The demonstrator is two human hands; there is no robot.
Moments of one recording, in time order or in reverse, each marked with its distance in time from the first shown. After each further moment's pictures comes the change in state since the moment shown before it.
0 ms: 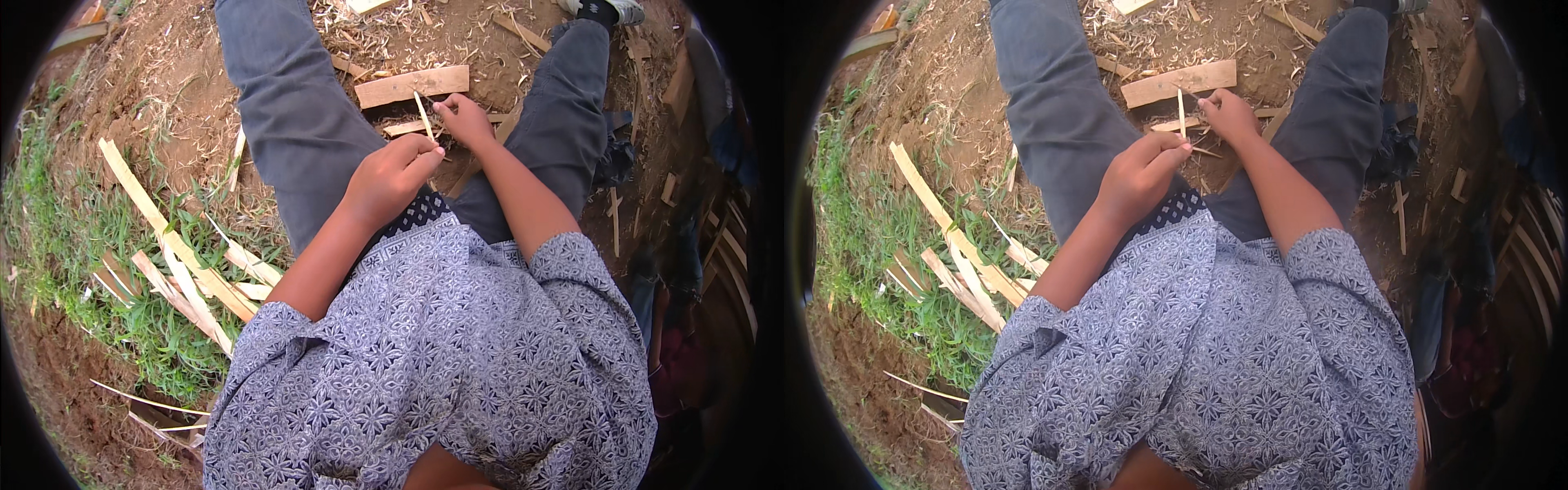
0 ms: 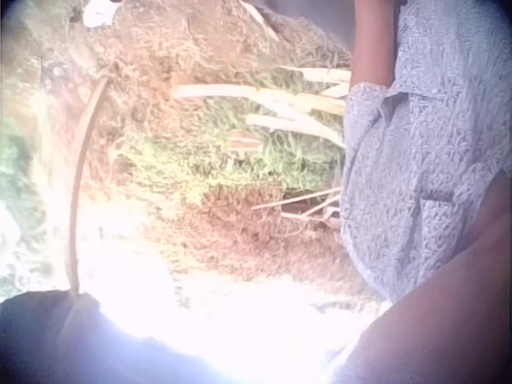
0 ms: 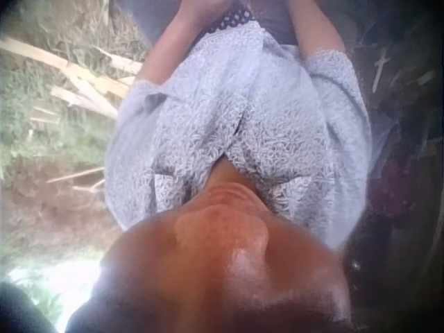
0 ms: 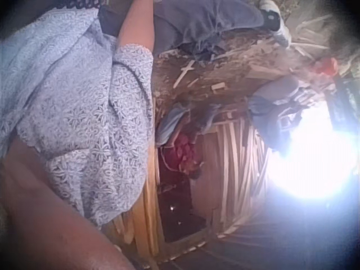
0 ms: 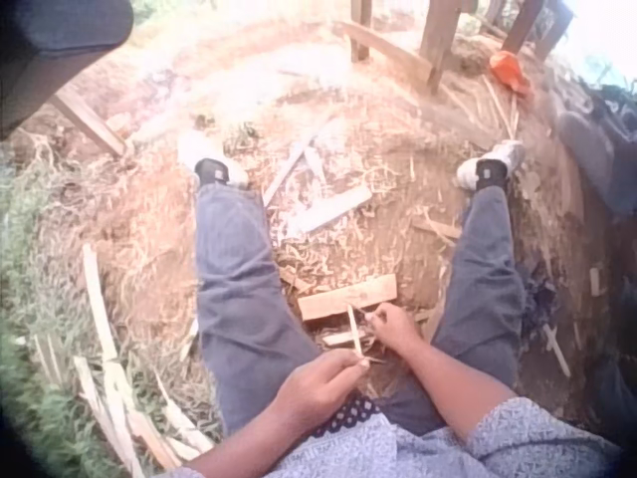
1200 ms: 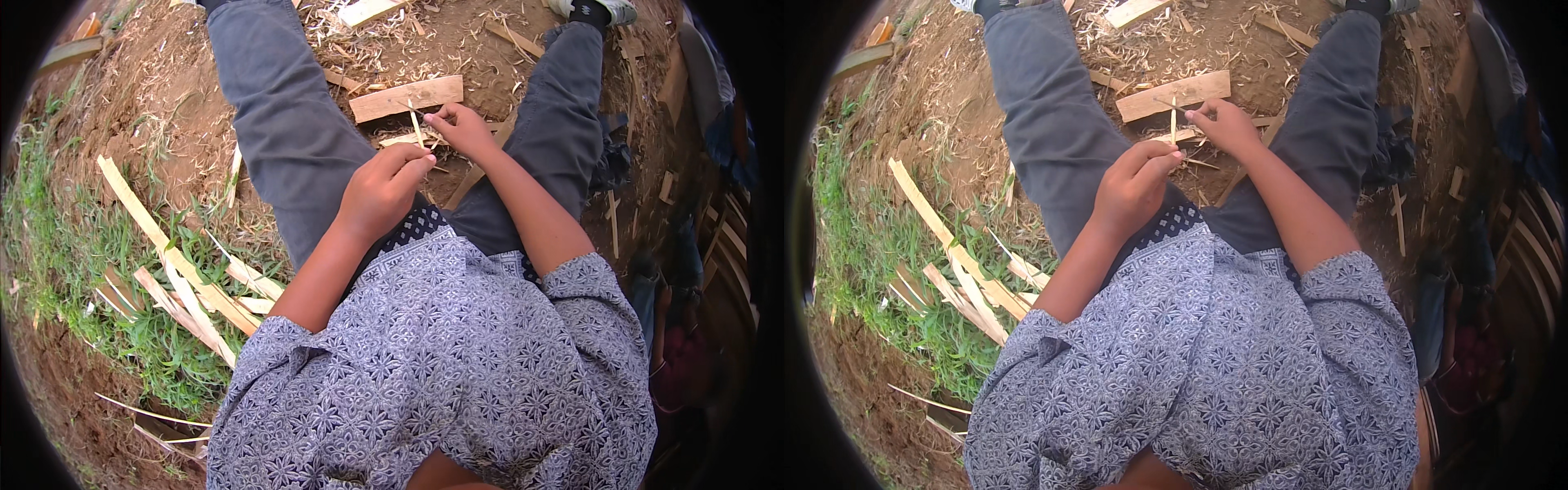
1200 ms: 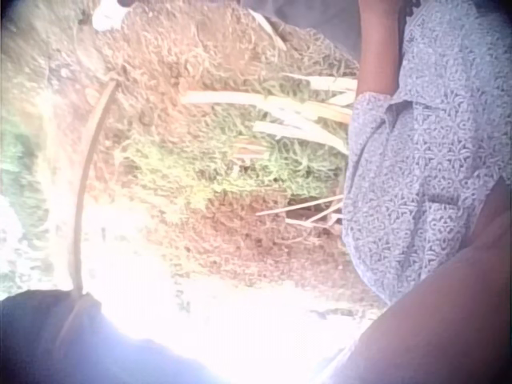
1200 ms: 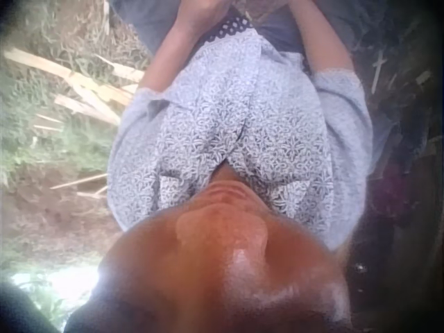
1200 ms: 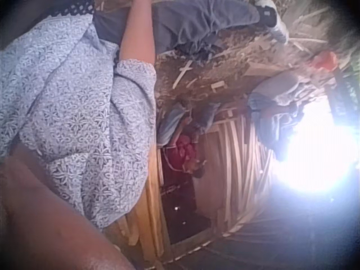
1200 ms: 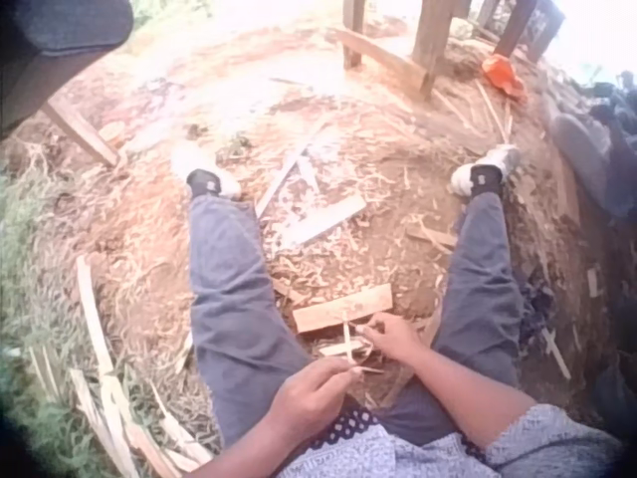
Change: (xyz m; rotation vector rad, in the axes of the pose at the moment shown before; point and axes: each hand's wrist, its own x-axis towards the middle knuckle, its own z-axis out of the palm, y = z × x) left_hand 0.012 -0.001 -0.002 -0.065 0.083 -0.026; right_hand -0.006 -0.008 -0.024 0.101 -0.108 -0.126
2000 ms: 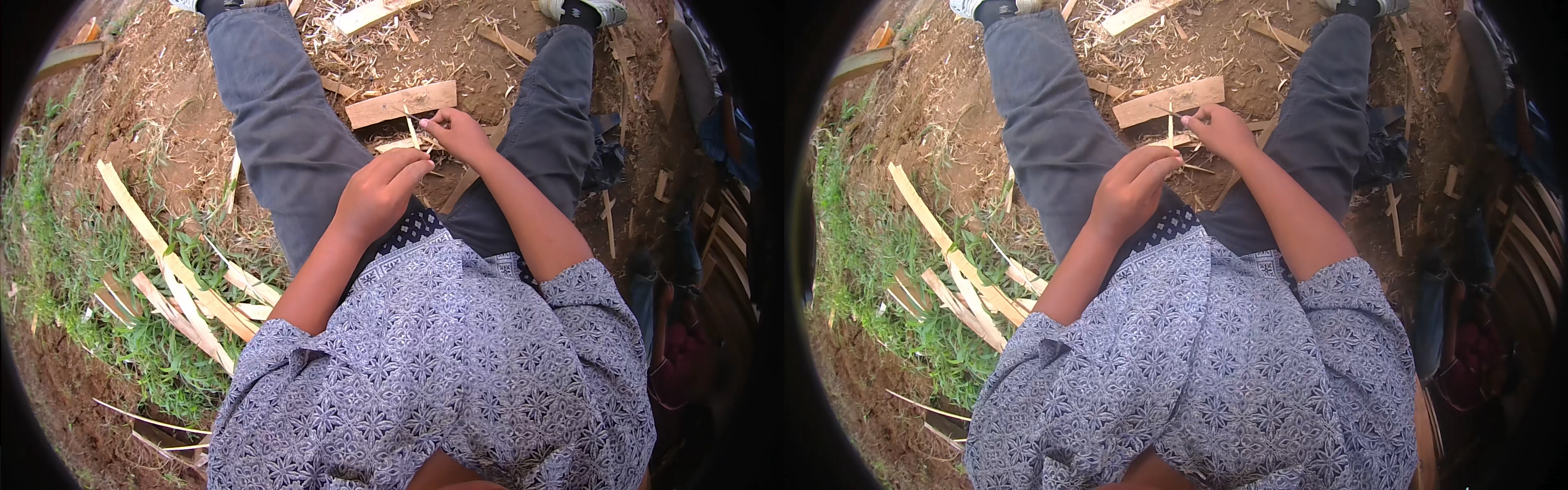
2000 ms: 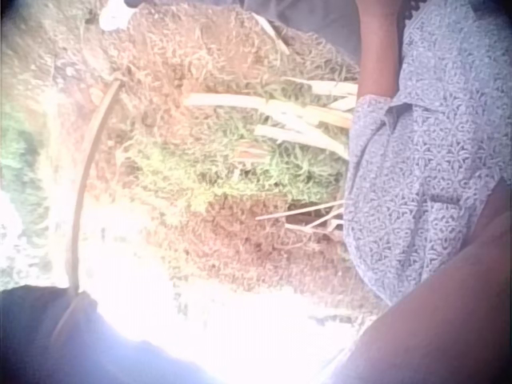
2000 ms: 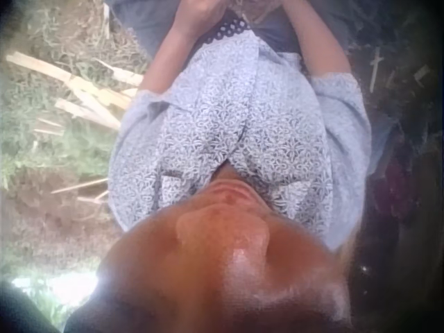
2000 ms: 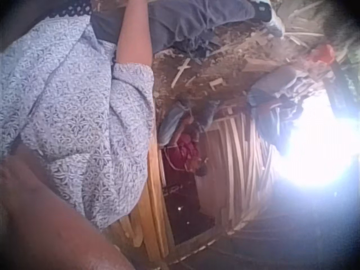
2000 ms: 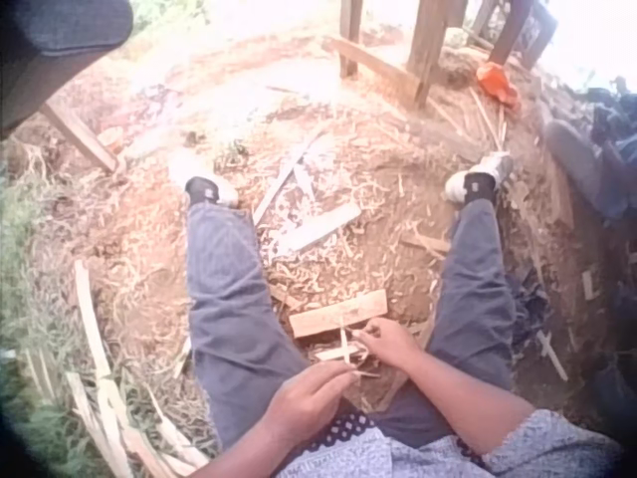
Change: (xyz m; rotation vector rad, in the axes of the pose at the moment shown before) left_hand 0.002 0.001 -0.001 0.012 -0.023 0.032; right_hand -0.008 -0.014 -0.007 -0.084 0.016 0.012
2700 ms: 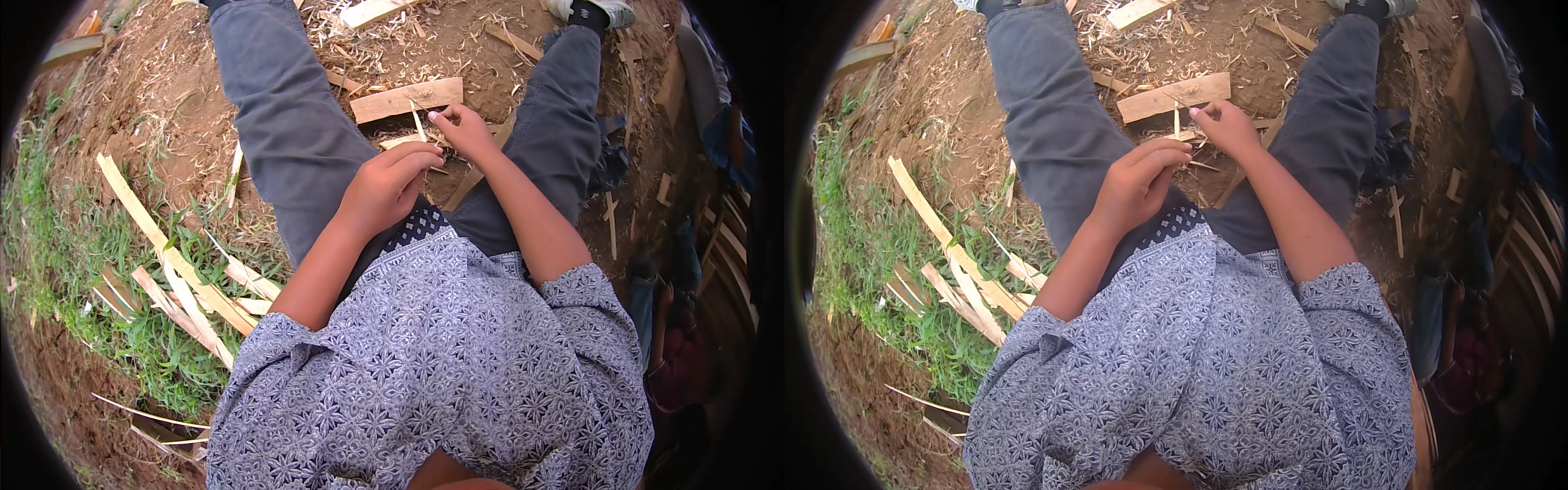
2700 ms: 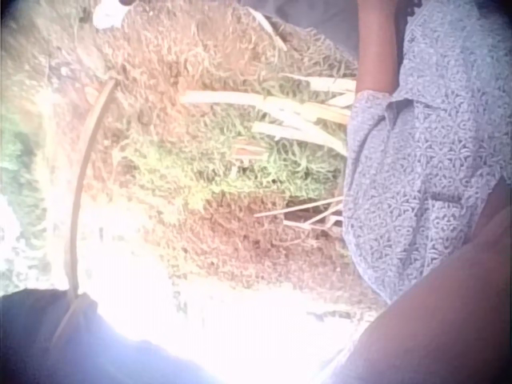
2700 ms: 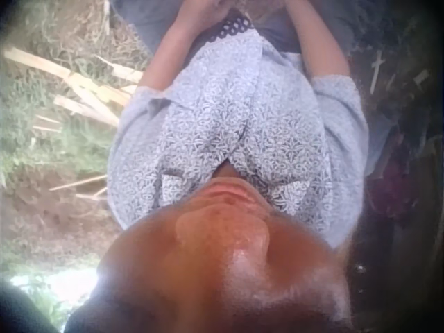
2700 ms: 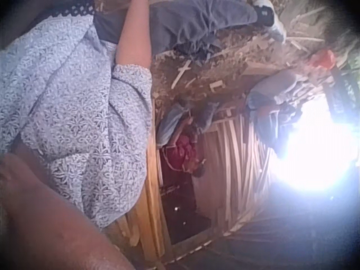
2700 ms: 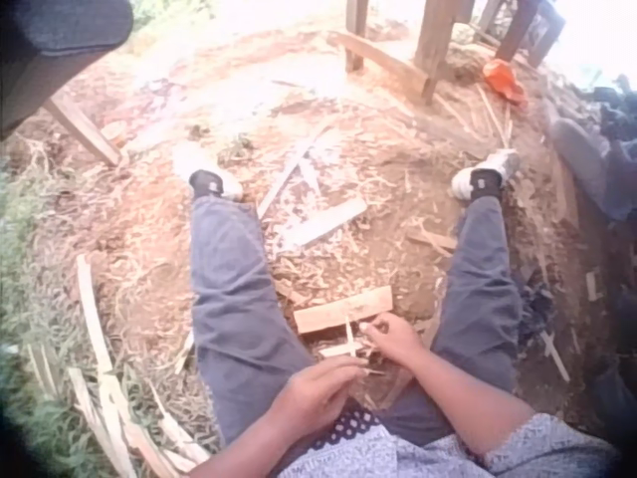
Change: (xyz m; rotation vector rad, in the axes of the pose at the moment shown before) left_hand 0.002 -0.003 -0.001 -0.278 -0.045 -0.143; right_hand 0.006 0.016 0.013 0.158 0.101 -0.015
